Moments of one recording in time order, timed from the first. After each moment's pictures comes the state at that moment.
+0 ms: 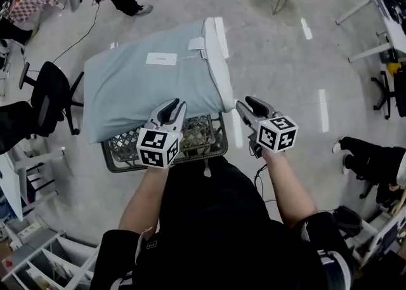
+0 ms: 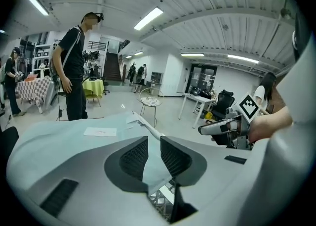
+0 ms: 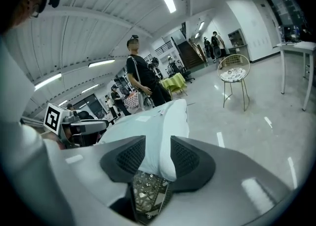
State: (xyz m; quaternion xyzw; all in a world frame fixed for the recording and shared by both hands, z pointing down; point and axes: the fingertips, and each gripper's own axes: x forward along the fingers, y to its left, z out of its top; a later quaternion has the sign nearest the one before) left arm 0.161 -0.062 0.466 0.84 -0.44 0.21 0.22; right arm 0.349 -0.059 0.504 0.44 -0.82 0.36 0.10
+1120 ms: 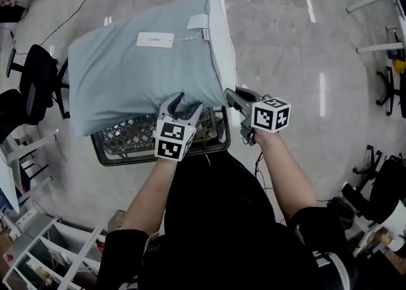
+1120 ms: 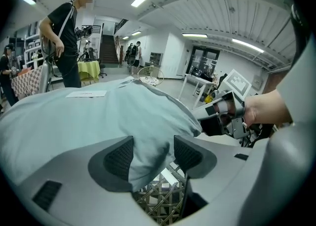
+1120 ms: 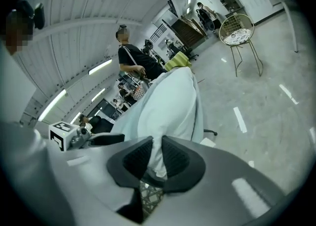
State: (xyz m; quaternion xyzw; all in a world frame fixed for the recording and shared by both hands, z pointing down) left arm 0.173 -0.054 0.588 0.82 -0.41 0.30 0.26; right arm 0.286 -0.083 0.601 0.34 -0.80 0.48 0.08
